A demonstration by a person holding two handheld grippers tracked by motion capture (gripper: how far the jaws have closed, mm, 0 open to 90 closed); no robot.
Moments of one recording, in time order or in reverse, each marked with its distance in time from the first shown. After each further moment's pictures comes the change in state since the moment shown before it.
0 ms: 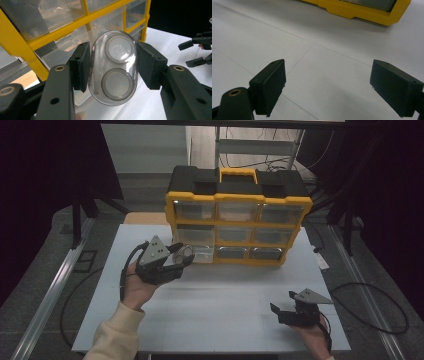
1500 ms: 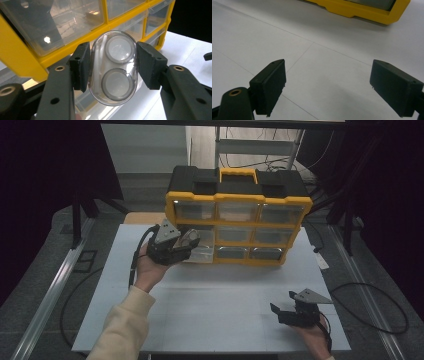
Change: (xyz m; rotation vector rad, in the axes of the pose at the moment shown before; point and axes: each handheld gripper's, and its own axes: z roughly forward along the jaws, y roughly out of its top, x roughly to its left) left arm 0.021 0.022 0.039 0.029 0.065 -0.017; right arm -0.001 0.000 0.001 0.007 -0.004 -0.004
